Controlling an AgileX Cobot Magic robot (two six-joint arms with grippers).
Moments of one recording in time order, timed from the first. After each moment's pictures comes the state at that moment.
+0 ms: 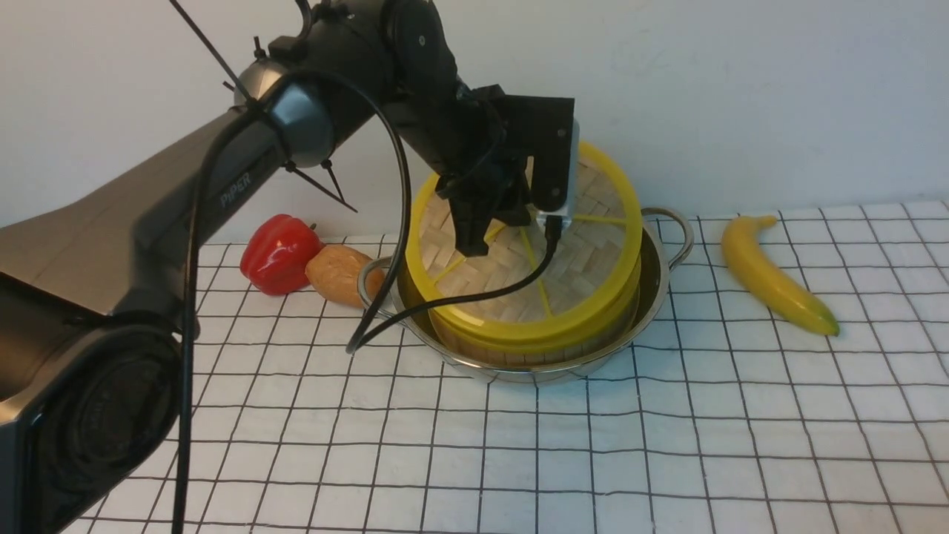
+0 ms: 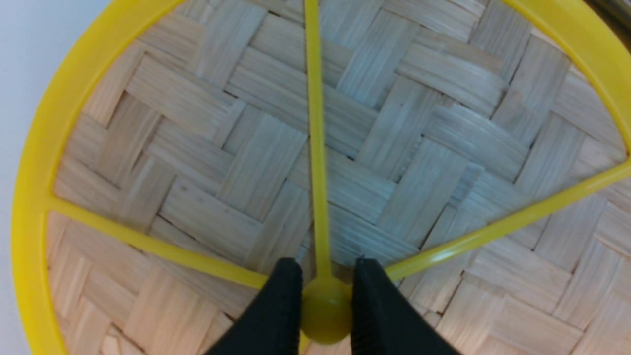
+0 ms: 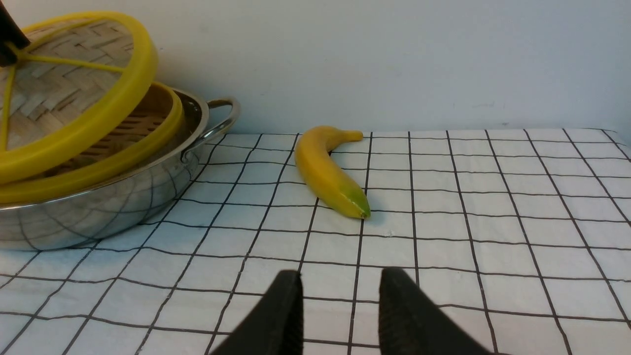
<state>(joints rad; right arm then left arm) 0.02 0.01 0.01 0.12 0.34 0.02 -0.43 2.20 -2.09 -0.22 1.04 1.41</state>
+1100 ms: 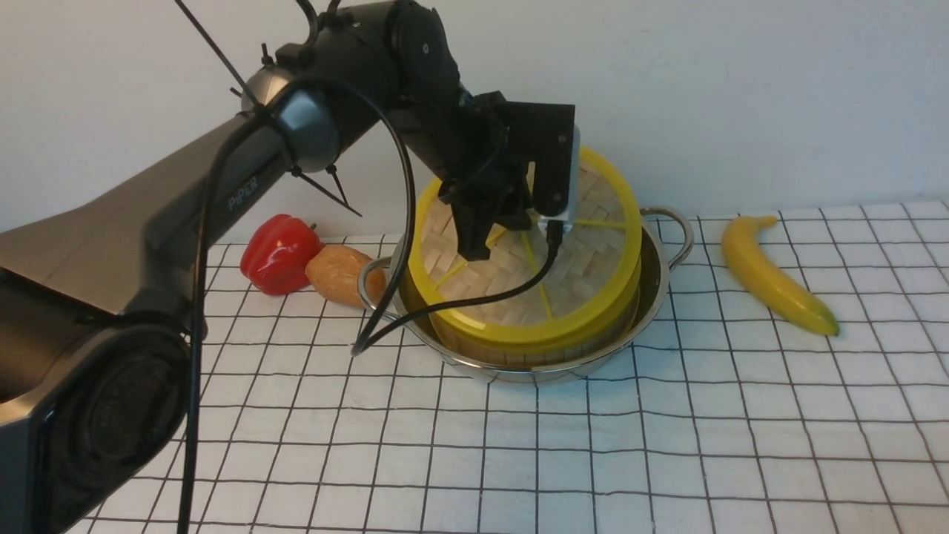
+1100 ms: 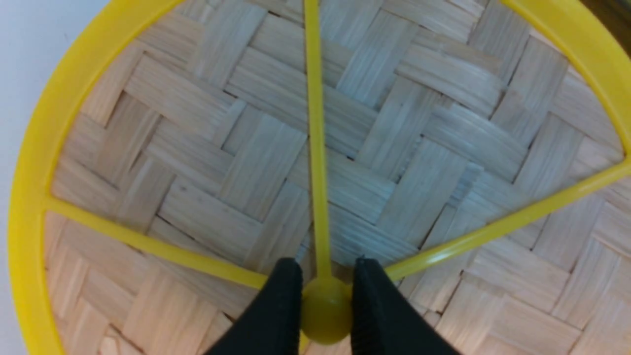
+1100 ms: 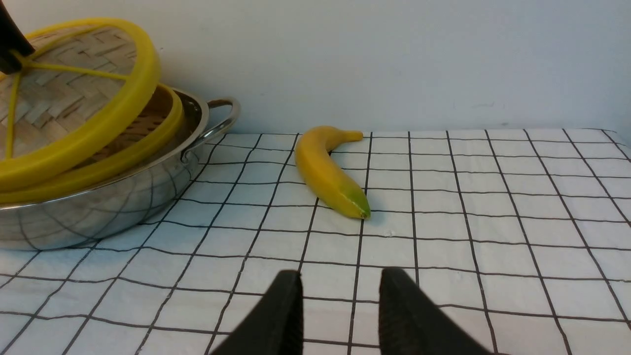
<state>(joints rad) 0.02 0.01 0.01 0.12 0.34 0.02 -0.43 2.21 -2.09 -0.22 1.03 1.41</state>
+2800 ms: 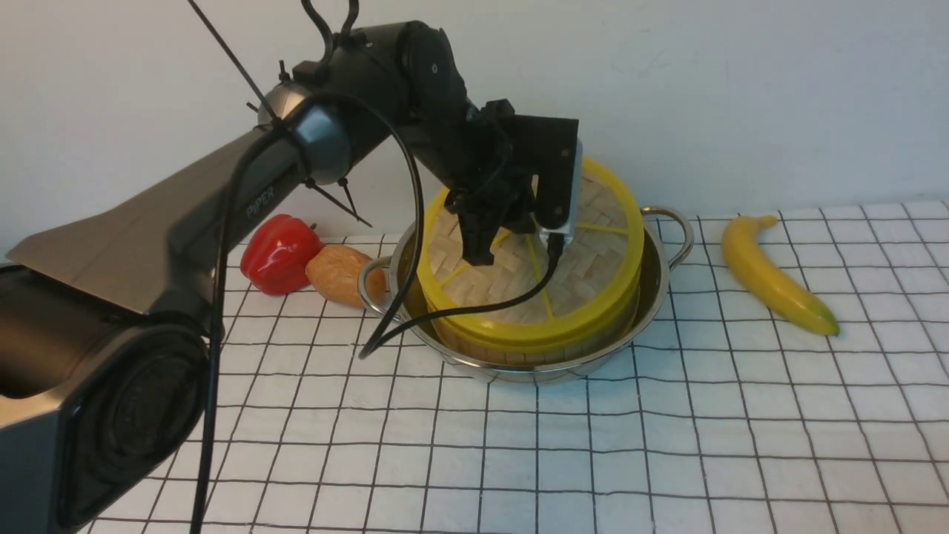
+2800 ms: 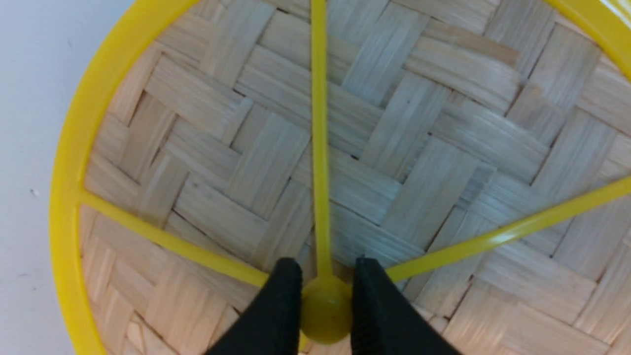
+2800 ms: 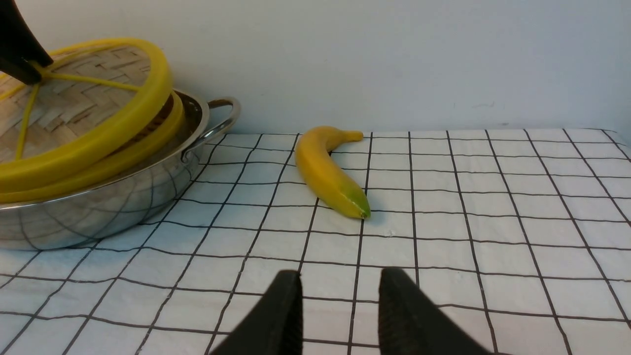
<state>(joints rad) 0.02 0.01 0.01 0.12 0.34 0.02 -0.43 2.24 -2.09 -0.23 0.97 1.46</state>
